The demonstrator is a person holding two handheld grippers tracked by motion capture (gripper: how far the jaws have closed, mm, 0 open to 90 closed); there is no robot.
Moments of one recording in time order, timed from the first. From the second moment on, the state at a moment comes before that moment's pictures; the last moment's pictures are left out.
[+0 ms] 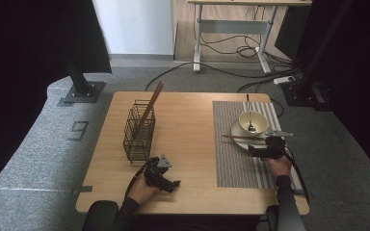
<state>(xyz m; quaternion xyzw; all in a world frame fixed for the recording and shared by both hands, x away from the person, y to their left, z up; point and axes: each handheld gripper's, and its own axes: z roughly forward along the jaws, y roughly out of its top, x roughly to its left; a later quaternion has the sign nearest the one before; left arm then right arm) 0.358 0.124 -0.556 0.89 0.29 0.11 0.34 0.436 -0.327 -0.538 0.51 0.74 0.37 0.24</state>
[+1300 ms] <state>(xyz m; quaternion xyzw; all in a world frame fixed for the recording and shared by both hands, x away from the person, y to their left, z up) 0.358 0.124 -0.556 0.89 0.29 0.11 0.33 0.434 -0.382 -0.547 0.57 0.67 0.34 0.32</state>
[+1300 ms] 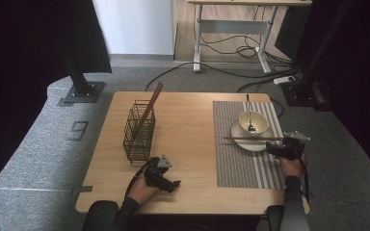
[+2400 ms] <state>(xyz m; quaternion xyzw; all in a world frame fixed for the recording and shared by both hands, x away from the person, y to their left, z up) 0.358 0.124 -0.556 0.89 0.29 0.11 0.33 0.438 -0.379 -0.550 0.57 0.68 0.35 0.30</state>
